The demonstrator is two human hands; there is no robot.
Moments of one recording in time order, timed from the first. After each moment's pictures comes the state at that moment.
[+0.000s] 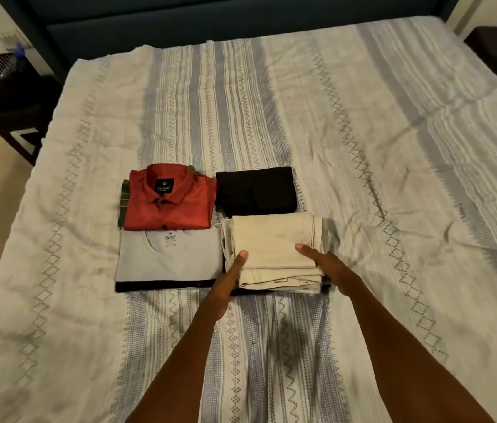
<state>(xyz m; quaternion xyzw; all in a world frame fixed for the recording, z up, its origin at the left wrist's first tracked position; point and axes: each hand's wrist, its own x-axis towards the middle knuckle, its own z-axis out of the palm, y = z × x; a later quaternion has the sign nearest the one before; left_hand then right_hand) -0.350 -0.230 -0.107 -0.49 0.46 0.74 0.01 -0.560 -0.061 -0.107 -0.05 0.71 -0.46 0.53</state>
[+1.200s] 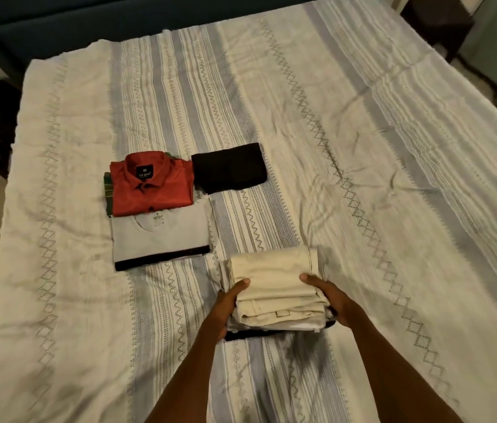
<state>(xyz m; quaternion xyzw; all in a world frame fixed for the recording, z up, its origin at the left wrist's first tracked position) -0.249 -0.129 -0.092 -0.47 0.39 0.78 0.10 -0.421 0.092 -0.068 0.09 0.63 -0.51 0.58</state>
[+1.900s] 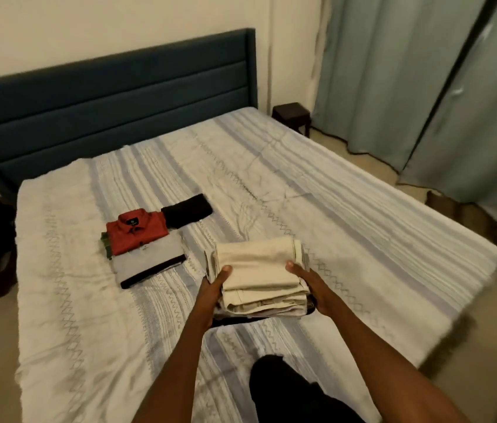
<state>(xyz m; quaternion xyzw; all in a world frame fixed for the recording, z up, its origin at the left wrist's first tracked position) -0.049 0.020 0.194 -0.27 0.59 0.76 0.02 -0.152 0.268 0.180 0.05 0.63 -0.70 0.34</state>
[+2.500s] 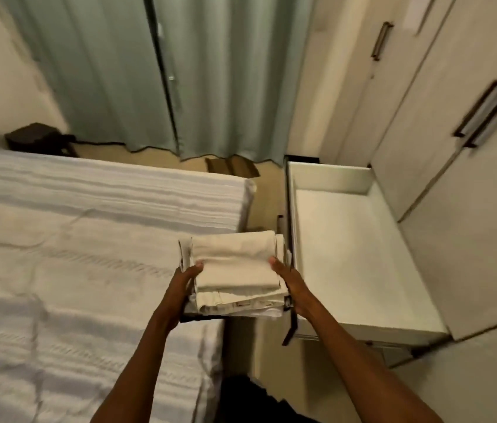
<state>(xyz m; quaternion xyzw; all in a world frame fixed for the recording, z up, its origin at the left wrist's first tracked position) 0.023 0.405 0.260 0.04 0.62 0.70 0.34 0.141 0.648 0.225 0.31 0.57 -0.76 -0.03</state>
